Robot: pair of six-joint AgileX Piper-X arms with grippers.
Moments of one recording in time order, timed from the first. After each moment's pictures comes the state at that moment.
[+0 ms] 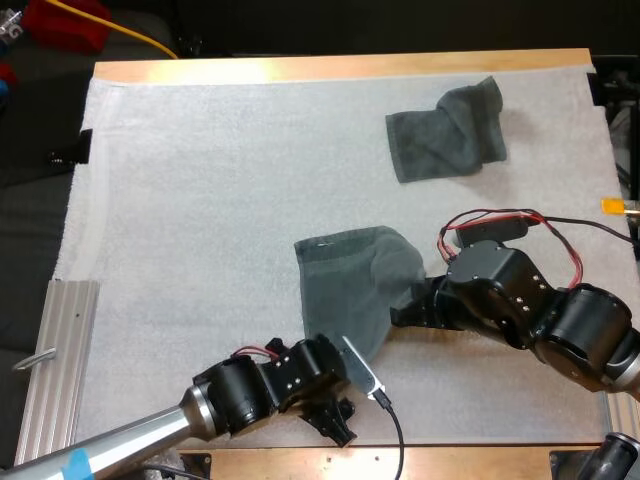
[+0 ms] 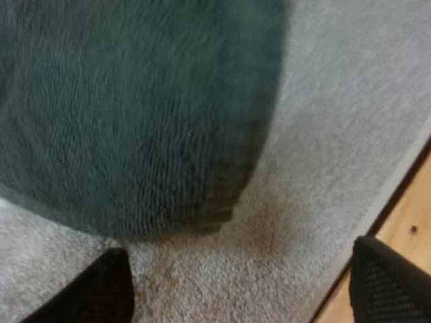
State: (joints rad) left arm -1.06 1.06 -0.65 0.83 0.03 -2.00; right arm 0.86 1.08 -1.10 0.98 0.08 -1.28
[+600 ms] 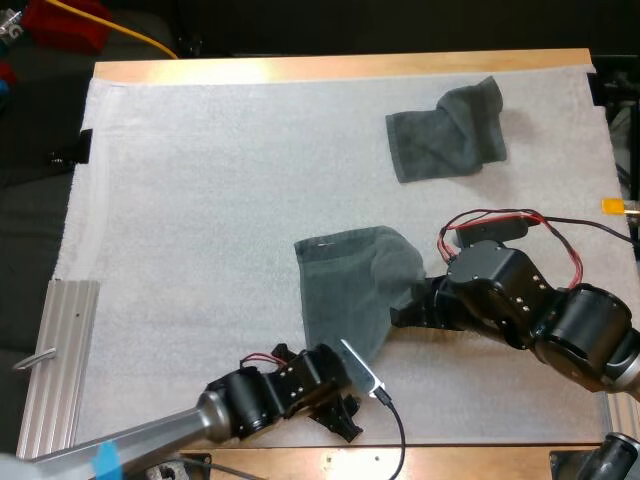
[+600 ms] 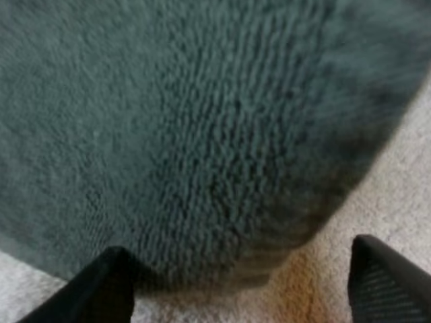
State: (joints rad) left arm -1.06 1.16 -0.50 0.54 -0.01 -2.04; right arm 0.86 1.08 -1.10 0.98 0.08 -1.28
